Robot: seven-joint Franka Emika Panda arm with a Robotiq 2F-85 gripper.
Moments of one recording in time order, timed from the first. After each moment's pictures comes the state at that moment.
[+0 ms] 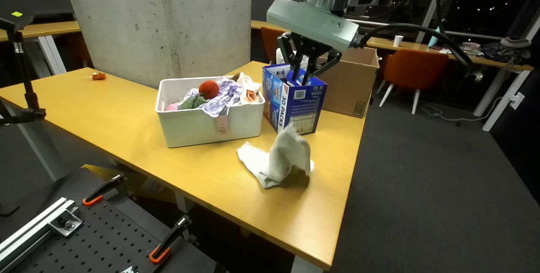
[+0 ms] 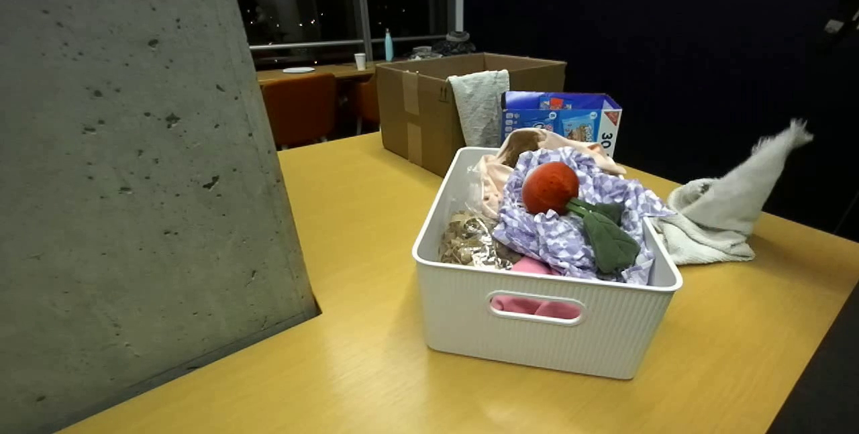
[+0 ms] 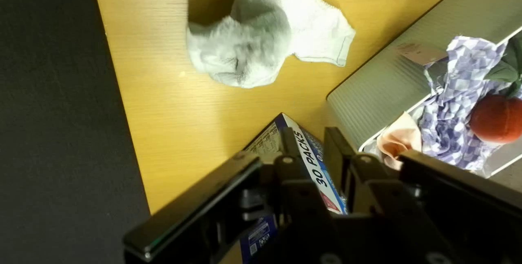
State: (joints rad) arm -0.37 0.29 -0.13 -1.63 0.36 2.00 -0.75
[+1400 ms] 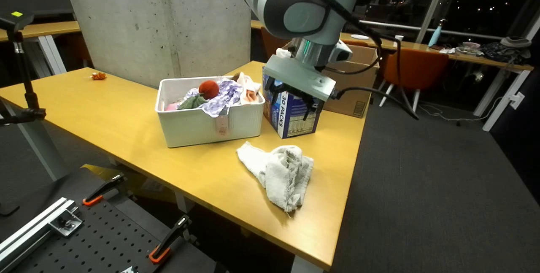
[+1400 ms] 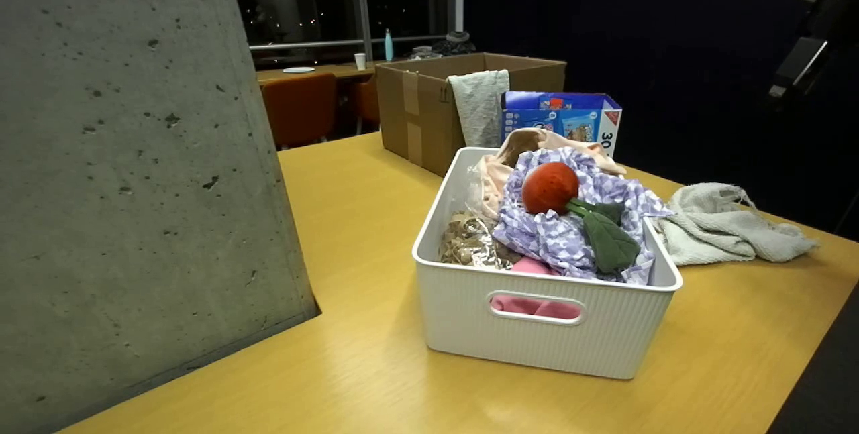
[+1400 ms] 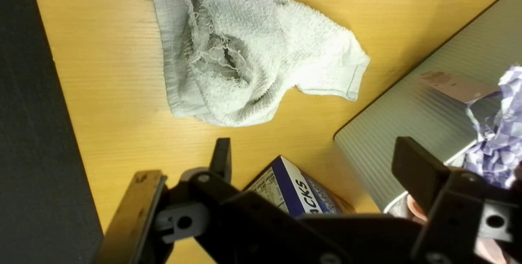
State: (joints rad) arm -0.34 0.46 -0.09 -1.64 0.36 2.11 -0.75
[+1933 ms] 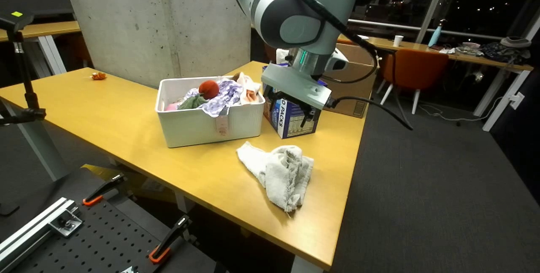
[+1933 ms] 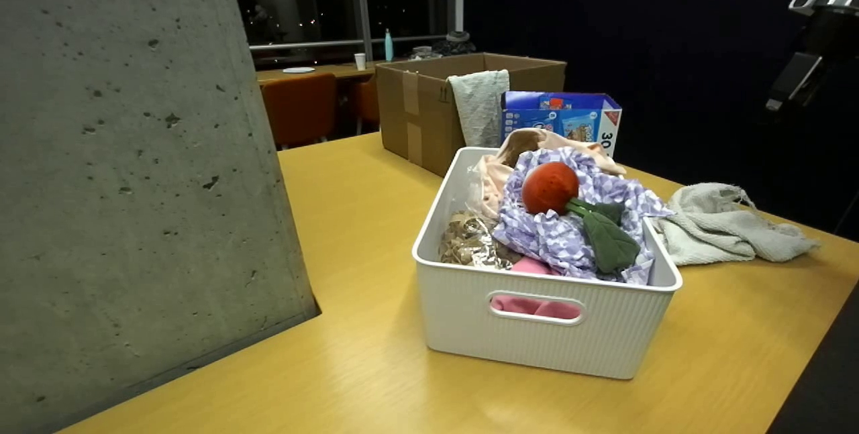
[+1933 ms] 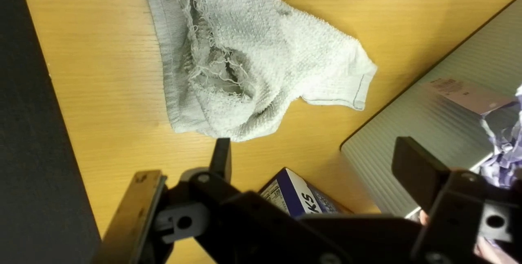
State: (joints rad) arm -0.34 0.47 -0.09 -1.67 0.35 2.14 -0.73
